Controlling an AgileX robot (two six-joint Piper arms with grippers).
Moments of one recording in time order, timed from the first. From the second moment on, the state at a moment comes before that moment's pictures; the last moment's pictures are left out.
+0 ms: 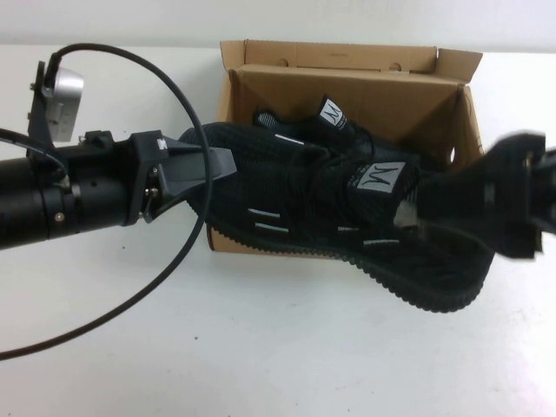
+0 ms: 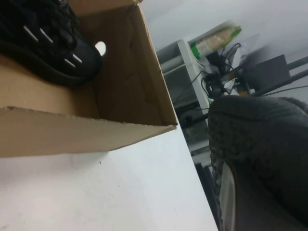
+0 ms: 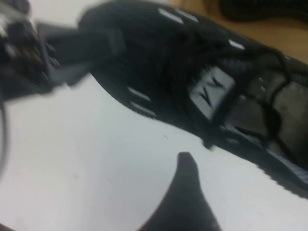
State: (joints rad) right arm 0.93 1.01 -1.28 -0.17 1.05 0.82; left arm -0.22 1.29 -0.78 -1.63 0.86 0.96
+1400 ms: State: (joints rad) right arm 0.93 1.30 -1.28 -0.32 0.74 1.35; left arm -0.21 1.29 -0.78 -1.64 0.85 1.04
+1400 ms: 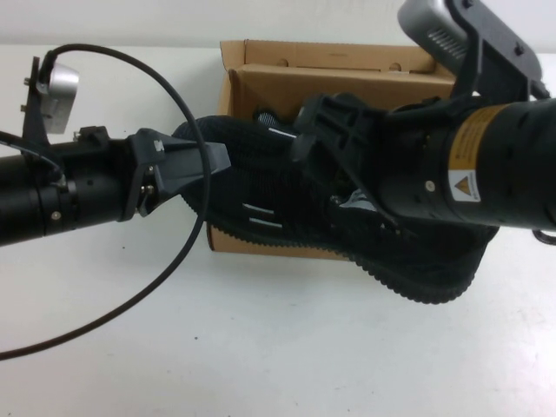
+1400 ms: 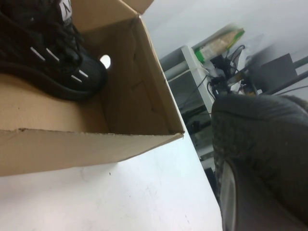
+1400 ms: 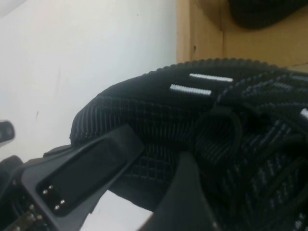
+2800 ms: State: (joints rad) right arm 0.93 1.16 -1.28 -0.22 0.89 1.20; left arm -0.22 1.29 -0.78 -1.64 0.84 1.03
